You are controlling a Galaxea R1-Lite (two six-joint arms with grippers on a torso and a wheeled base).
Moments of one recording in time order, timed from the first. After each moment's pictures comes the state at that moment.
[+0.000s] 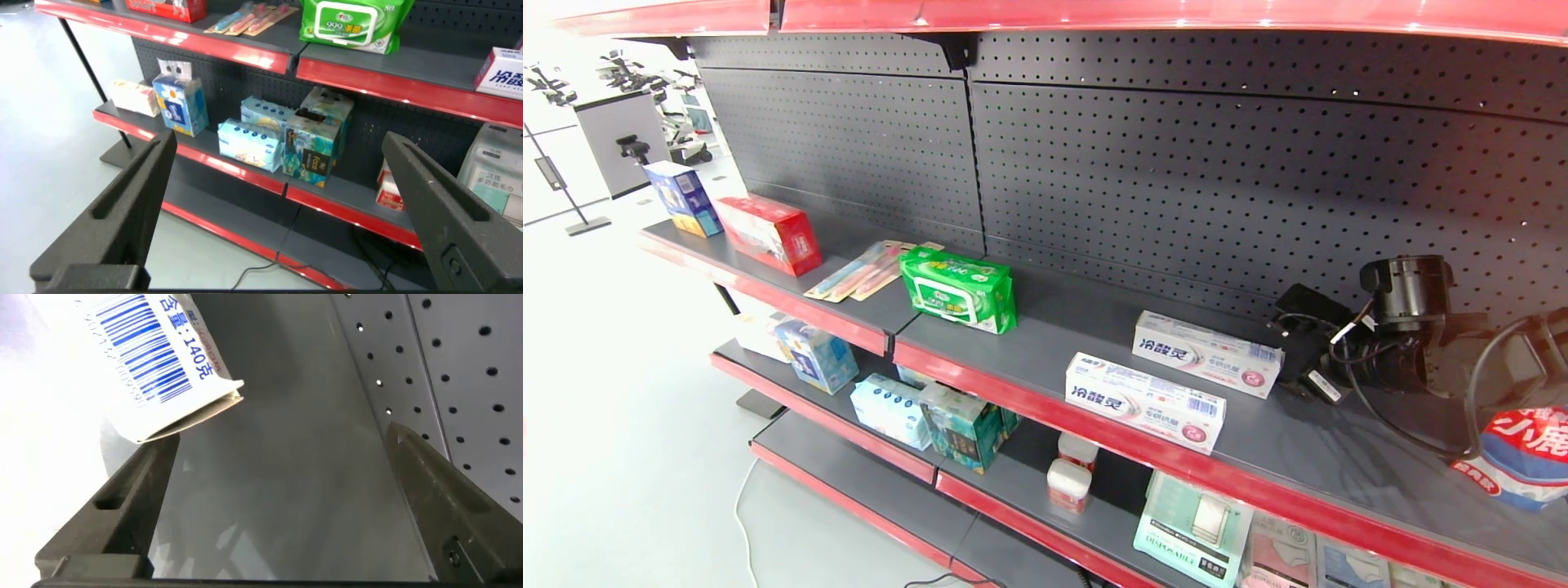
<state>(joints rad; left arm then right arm) 0.00 0.00 0.00 0.00 0.01 0.00 0.05 1.92 -0.89 -0.38 -0.11 -0.76</state>
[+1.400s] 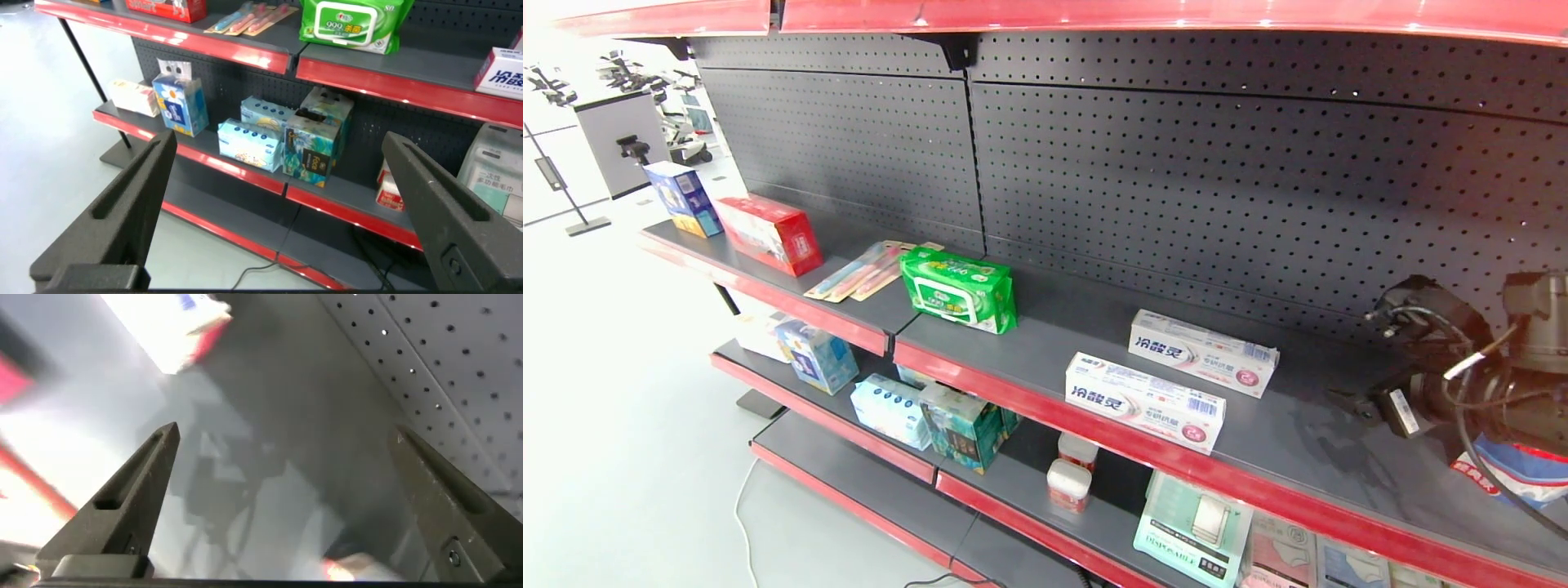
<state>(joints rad) 0.00 0.00 0.00 0.00 0.01 0.00 0.06 1.50 -0.59 -0.37 -0.07 -0.46</state>
